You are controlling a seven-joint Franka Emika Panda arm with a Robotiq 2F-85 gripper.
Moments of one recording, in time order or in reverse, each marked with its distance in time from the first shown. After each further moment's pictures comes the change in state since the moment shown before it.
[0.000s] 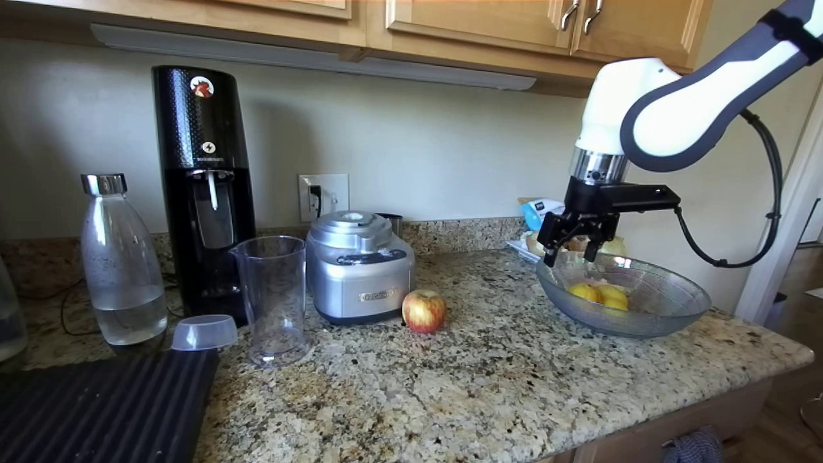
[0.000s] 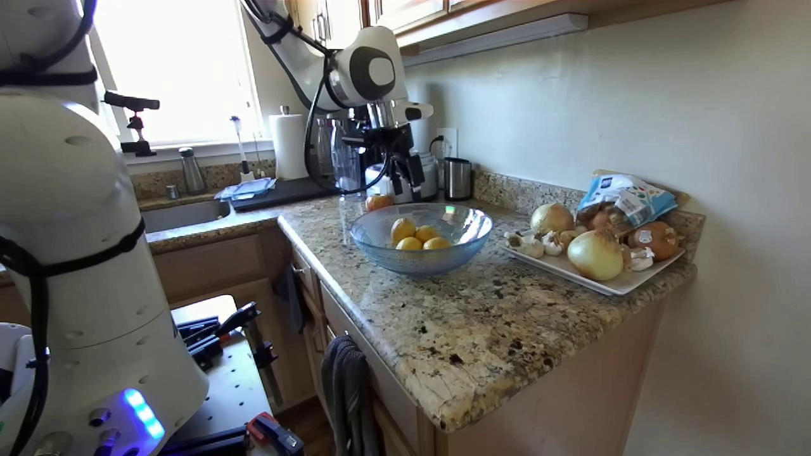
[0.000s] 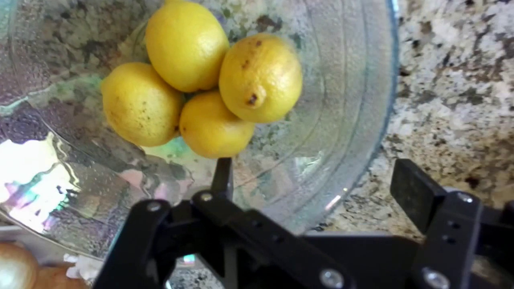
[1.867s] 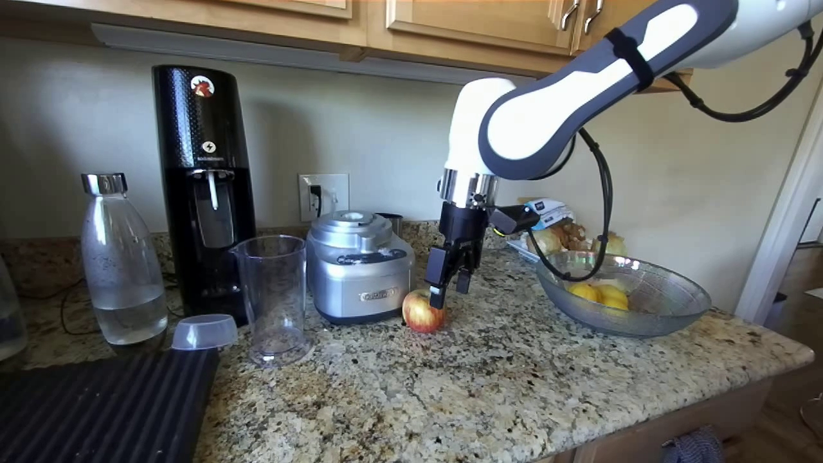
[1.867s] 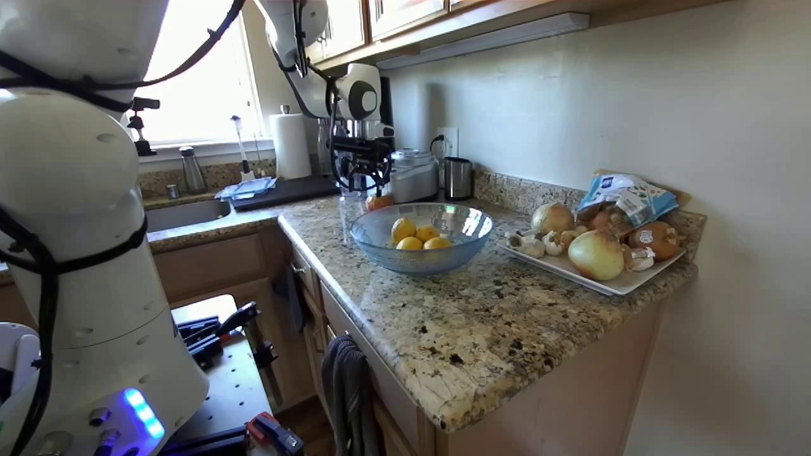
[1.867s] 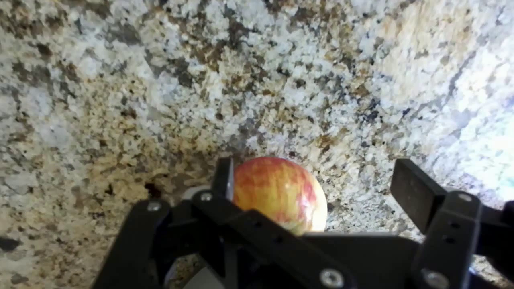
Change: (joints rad) arm 0.151 0.461 0.183 0.557 0.110 -0.204 -0.473
